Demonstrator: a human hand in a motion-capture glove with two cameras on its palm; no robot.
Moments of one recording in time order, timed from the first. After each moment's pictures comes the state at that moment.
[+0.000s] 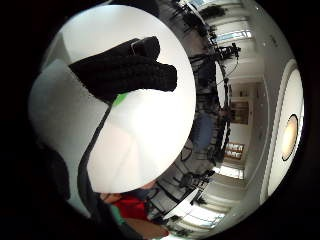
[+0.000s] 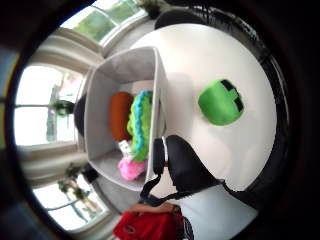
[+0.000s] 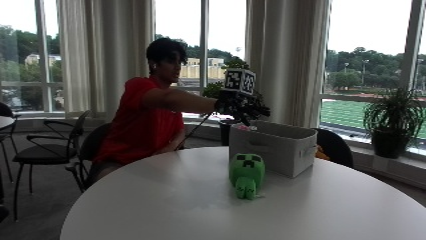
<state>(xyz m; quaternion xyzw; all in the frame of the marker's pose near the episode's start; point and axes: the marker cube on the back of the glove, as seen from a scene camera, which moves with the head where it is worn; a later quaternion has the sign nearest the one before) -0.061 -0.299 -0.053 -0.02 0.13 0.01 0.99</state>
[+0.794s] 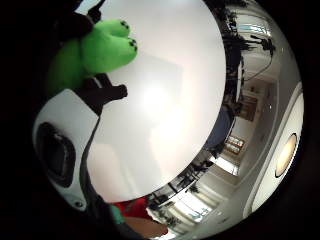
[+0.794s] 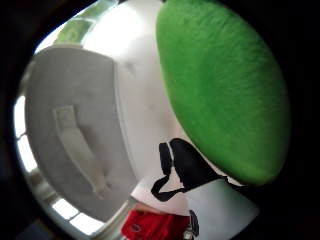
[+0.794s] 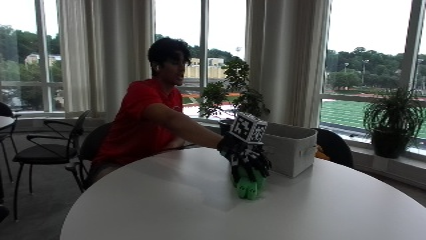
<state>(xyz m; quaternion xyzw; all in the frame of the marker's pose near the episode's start) -0.005 -0.344 0.100 -0.14 0.13 0.04 0.98</state>
